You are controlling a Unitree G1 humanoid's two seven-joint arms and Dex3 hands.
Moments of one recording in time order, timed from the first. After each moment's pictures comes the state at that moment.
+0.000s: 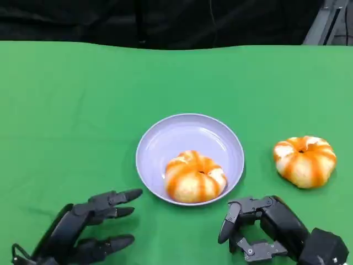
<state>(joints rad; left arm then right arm) -0.18 0.19 -0.02 1.00 0.25 -1.16 -0.15 -0.25 -0.01 0.12 0.98 -0.06 -1.01 0.37</state>
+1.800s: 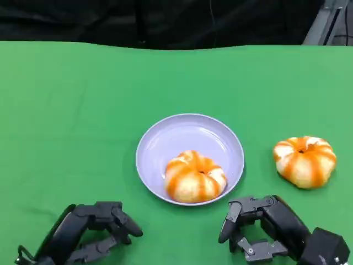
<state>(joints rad) -0.18 0.19 -0.07 1.01 0.13 -1.17 -0.22 -0.25 -0.02 0.12 0.98 -0.05 -1.01 0.39</state>
